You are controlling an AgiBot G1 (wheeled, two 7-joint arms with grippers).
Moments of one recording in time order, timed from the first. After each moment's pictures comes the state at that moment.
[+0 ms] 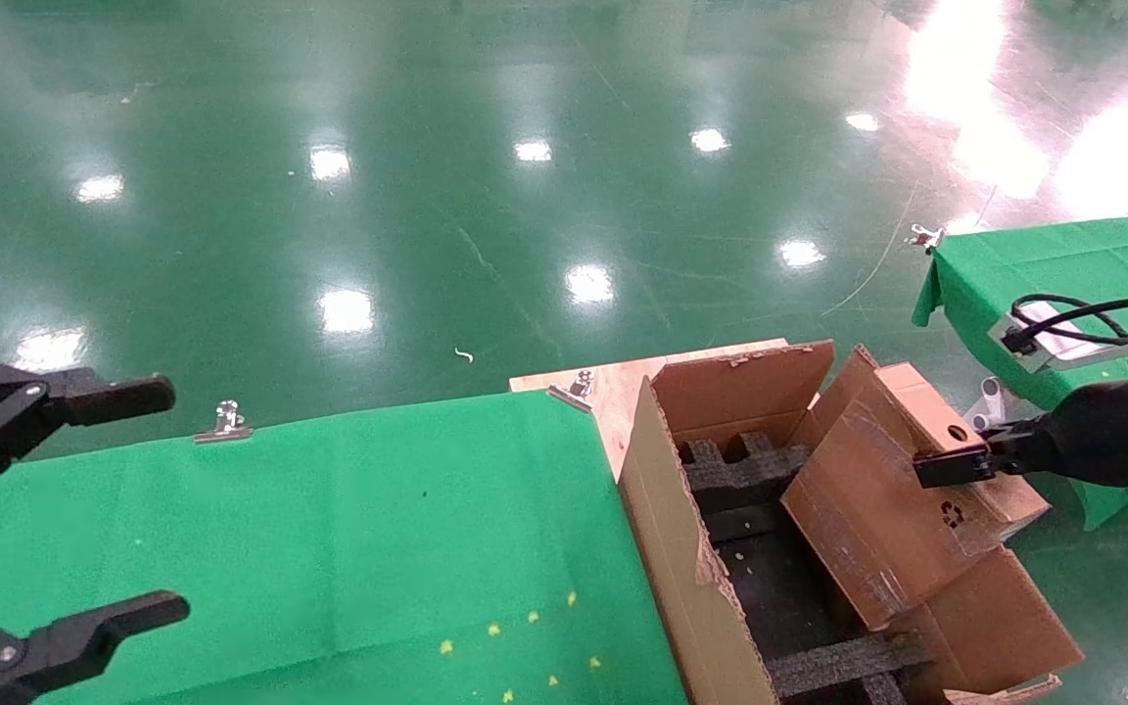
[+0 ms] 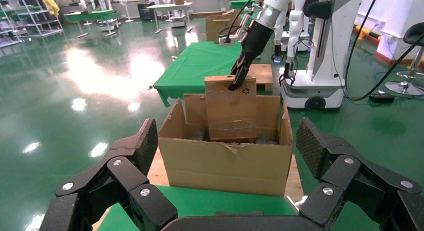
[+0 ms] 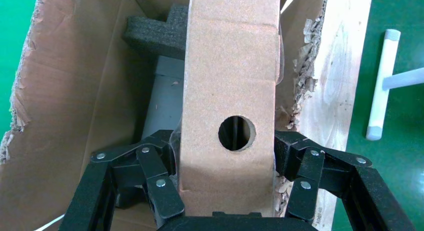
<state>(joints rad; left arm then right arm) -1.09 0.59 0.33 -1.26 0.69 1.47 -0.16 1.99 -0.28 -1.58 0.95 -1.28 -1.12 0.97</state>
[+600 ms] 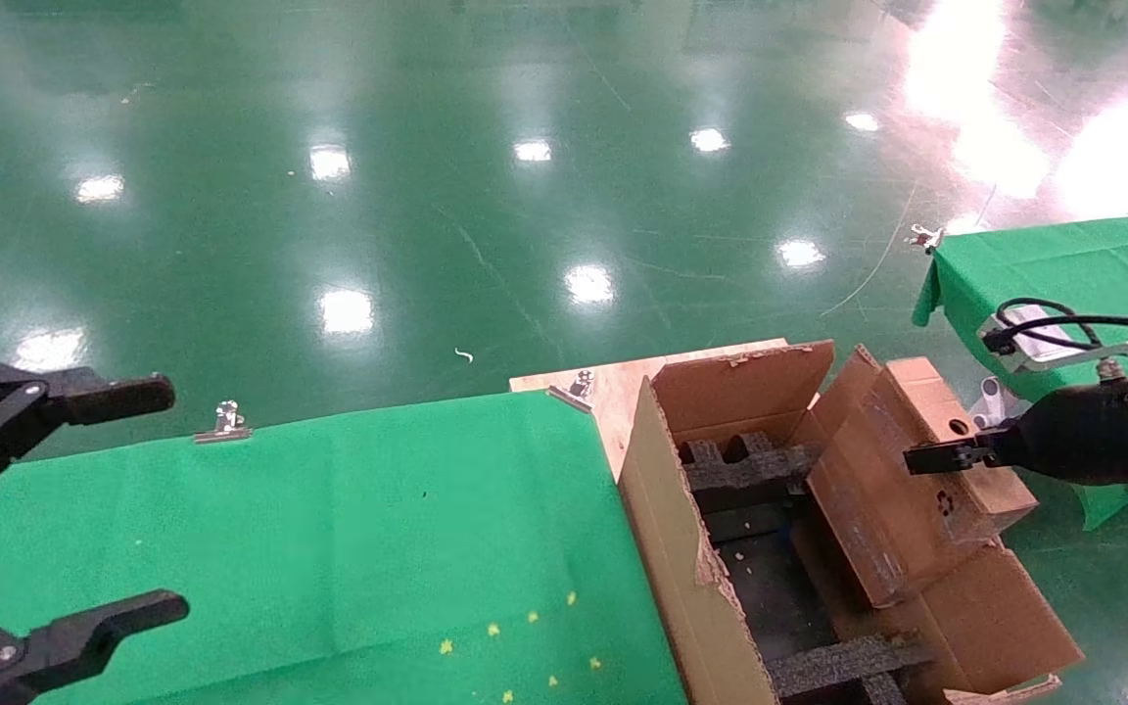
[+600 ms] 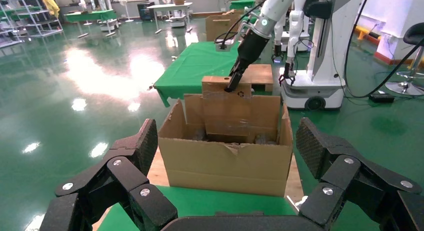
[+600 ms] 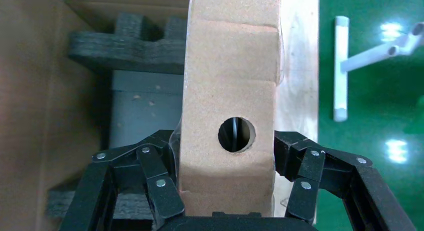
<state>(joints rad) -1.09 0.59 0.33 -1.26 0.69 1.47 -0.16 1.96 -0.27 -1.65 1.17 -1.54 -0.94 1.33</state>
